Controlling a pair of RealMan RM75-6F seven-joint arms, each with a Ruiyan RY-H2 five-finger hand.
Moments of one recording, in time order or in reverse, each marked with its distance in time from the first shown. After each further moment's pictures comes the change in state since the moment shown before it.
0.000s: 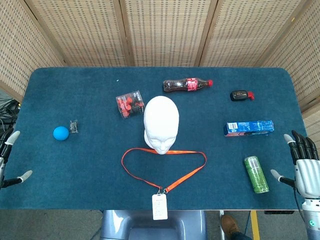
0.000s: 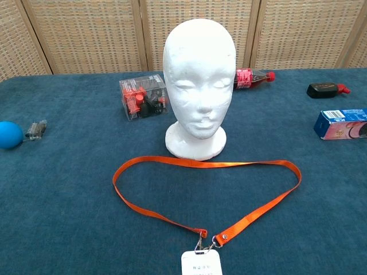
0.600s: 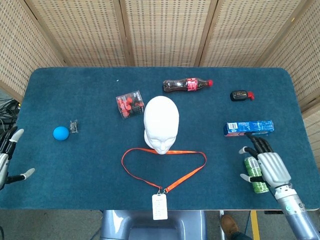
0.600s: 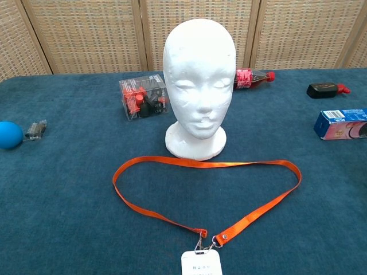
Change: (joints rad) left arm -0.033 -0.016 -0.017 0.014 -0.050 -0.065 0.015; right arm 0.189 0.052 -0.028 -0.114 -0.016 -0.388 0.124
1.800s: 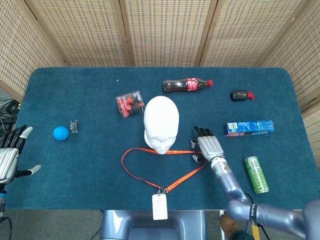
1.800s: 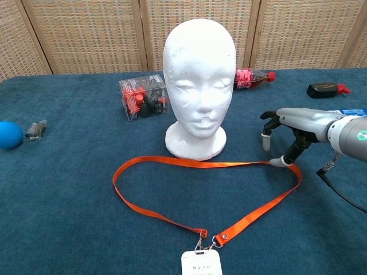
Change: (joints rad) left arm -0.059 -0.058 -0.017 0.052 -0.085 -0.102 0.036; right arm 0.443 -0.496 0.090 0.216 0.707 -0.255 -0.605
